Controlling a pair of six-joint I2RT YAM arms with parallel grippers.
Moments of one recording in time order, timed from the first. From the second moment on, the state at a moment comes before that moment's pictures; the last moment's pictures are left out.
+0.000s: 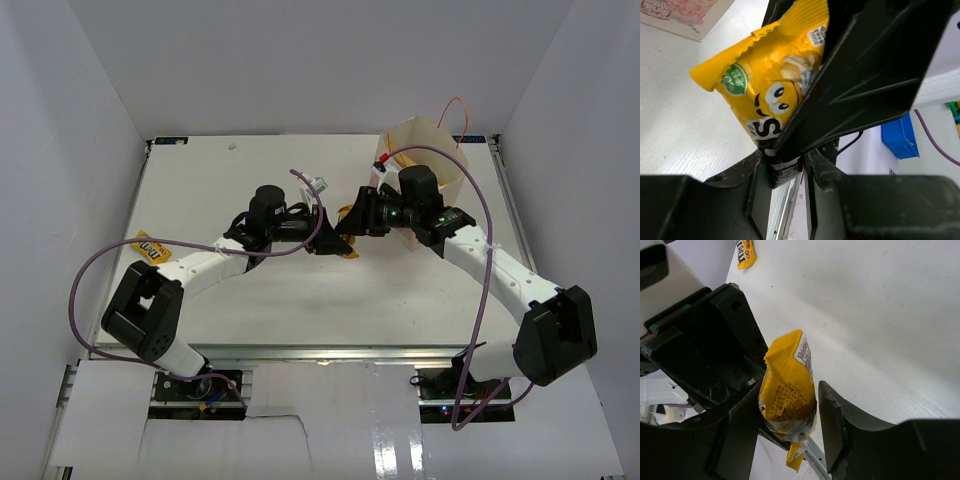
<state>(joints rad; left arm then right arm) -0.59 1.53 0.92 0.34 0.85 -0.59 0.52 1.36 1.08 -0.23 -0.55 0.54</state>
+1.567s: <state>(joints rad) 0.09 1.11 0.85 -0.51 -0.17 -0.60 0.16 1.62 1.56 -0.30 -0.27 -0.53</state>
